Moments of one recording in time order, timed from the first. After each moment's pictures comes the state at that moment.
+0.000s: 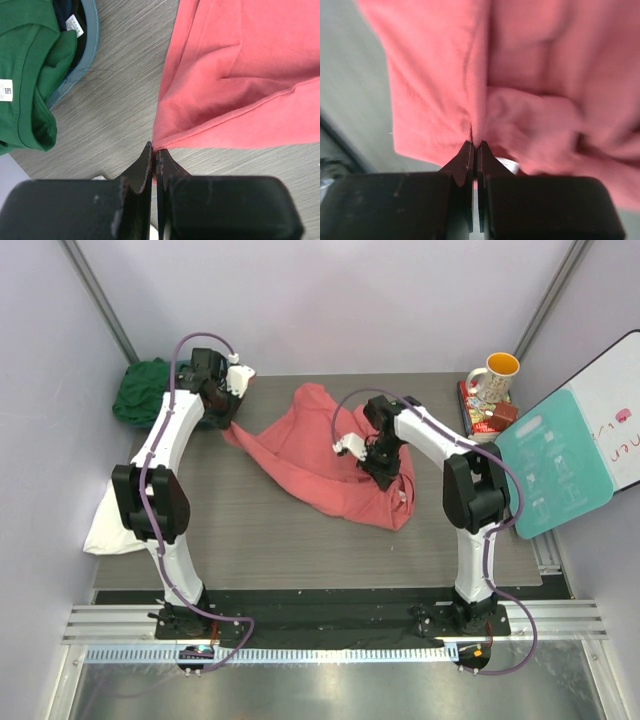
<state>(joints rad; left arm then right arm) -0.11 1.91 1.85 -0.94 0.11 0.46 0.42 2.04 1.63 -1.19 -0.32 -0.84</state>
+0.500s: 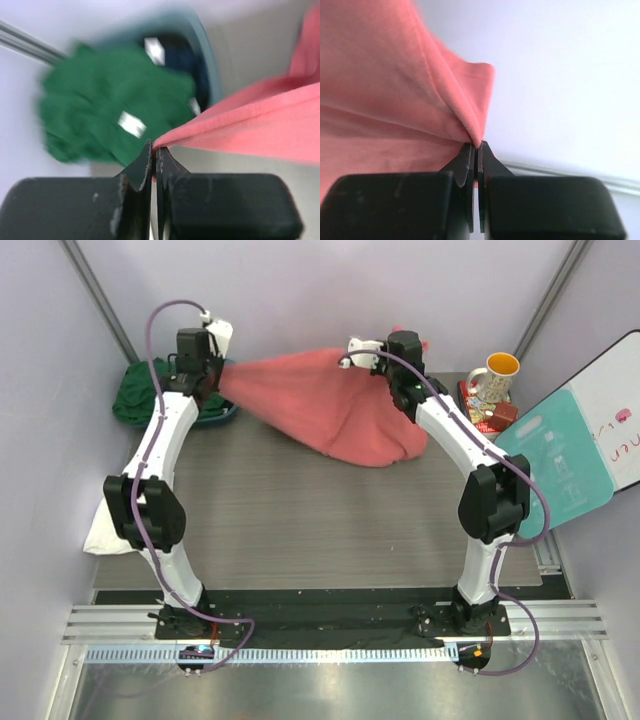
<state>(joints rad) -0.11 1.84 1.81 -0.57 -0.17 0.34 0.37 1.91 1.79 -0.26 0.30 -1.22</state>
